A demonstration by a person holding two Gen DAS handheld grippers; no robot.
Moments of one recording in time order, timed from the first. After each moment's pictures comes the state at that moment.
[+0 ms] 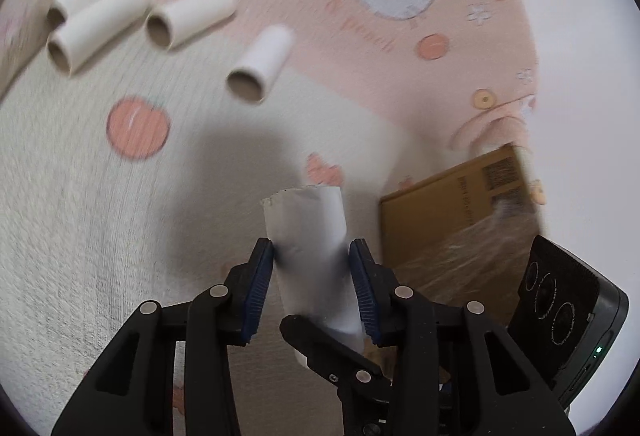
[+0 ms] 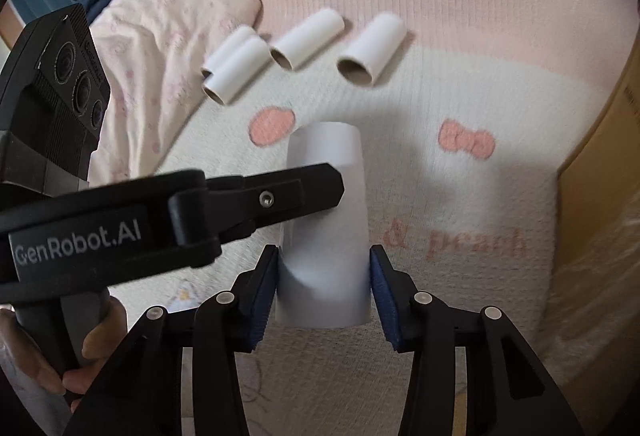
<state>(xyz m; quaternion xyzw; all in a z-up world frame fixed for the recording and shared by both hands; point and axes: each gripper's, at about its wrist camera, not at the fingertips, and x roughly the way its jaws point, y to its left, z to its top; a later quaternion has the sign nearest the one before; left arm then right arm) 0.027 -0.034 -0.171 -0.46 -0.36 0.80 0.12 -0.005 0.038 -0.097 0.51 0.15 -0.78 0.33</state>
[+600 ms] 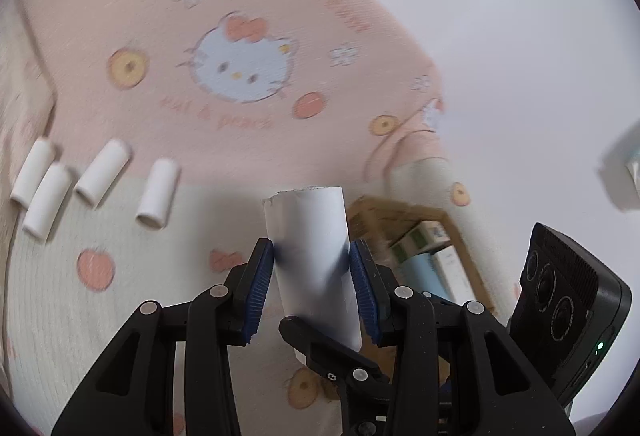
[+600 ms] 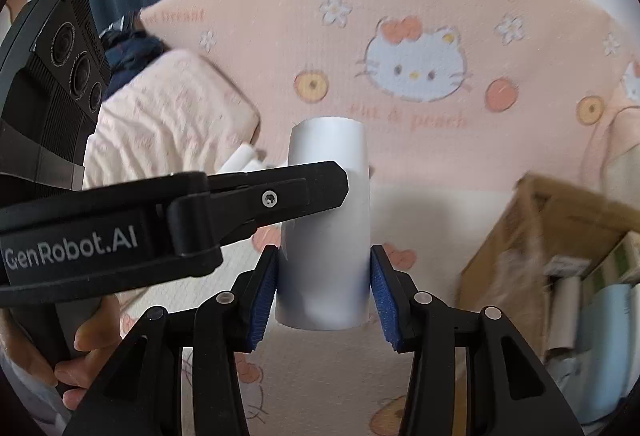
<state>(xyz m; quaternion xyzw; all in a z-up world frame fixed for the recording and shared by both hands) 0.020 0.002 -0.022 -0.36 -0.27 0.87 0.20 0.016 0.049 0.045 0.37 0.16 -0.86 0.30</state>
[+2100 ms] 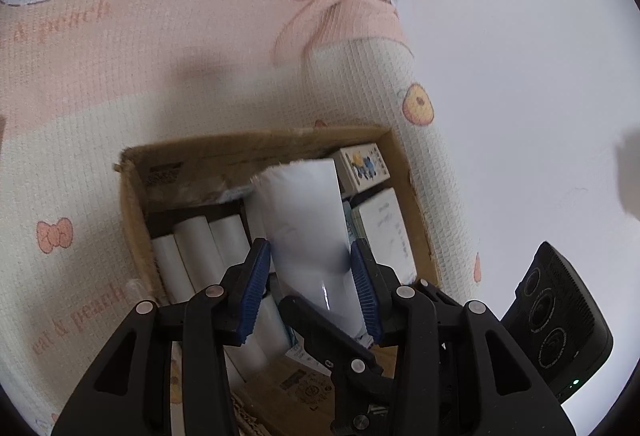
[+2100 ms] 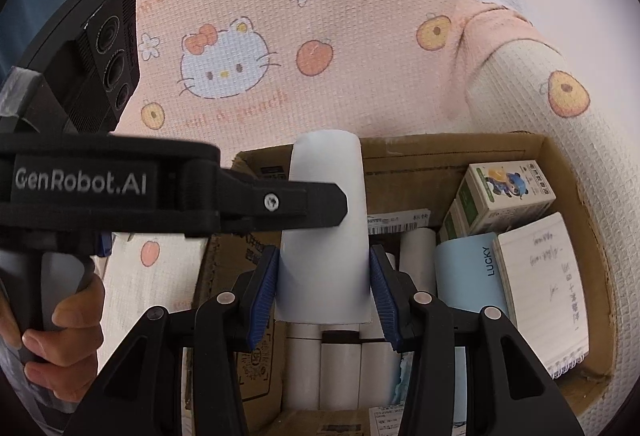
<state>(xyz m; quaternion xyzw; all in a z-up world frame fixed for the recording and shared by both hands) -0.104 0.197 -0.037 -0.55 -0.26 0.72 0.34 -0.066 0.221 0.078 0.44 0.08 -0.88 0.14</state>
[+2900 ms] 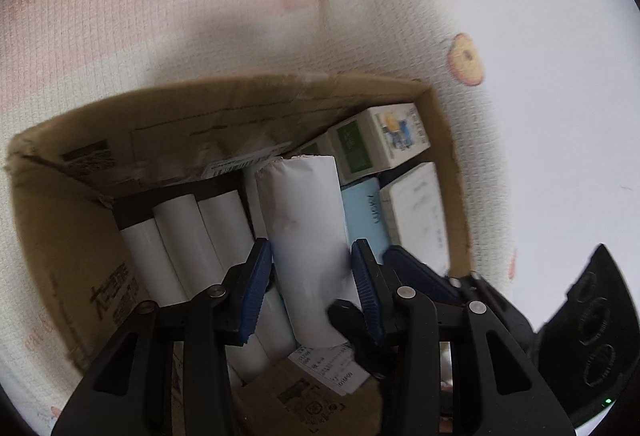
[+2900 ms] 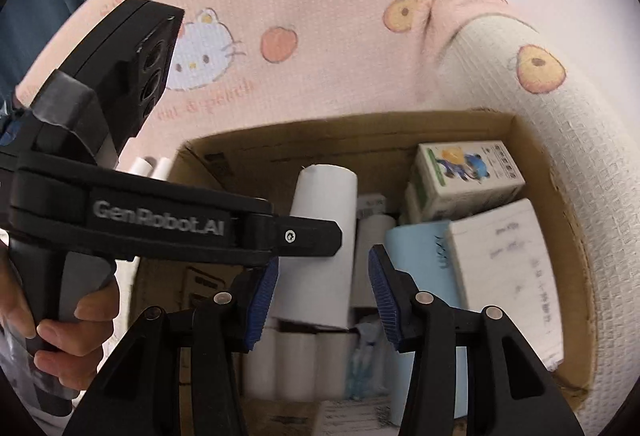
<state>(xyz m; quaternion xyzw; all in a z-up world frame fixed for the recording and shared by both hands) -0.127 0.253 -0.076 -0.63 -0.22 0.68 0.32 -0.079 0.259 0.075 0.47 0.09 -0.87 0.10</state>
